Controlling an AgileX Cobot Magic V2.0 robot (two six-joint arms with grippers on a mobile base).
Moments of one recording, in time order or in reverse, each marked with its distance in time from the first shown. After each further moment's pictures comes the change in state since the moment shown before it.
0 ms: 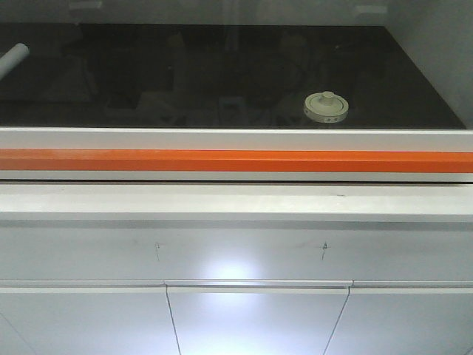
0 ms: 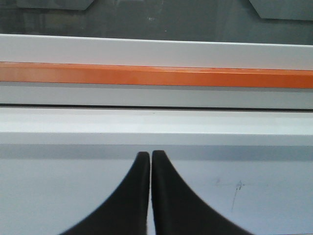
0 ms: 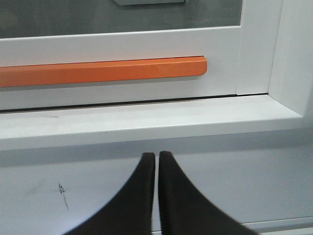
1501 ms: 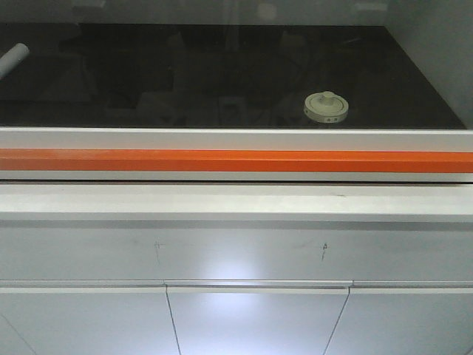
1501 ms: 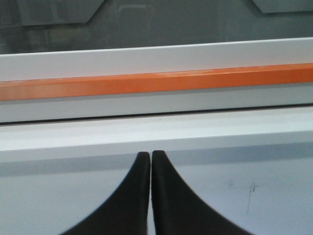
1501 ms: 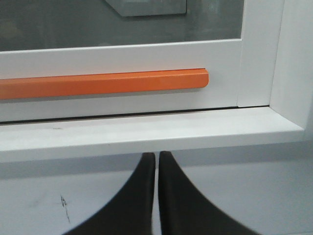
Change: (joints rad) left arm 0.000 0.000 0.000 0.064 -0.029 0.019; right arm 0.000 0.000 0.000 0.000 -0.045 0.000
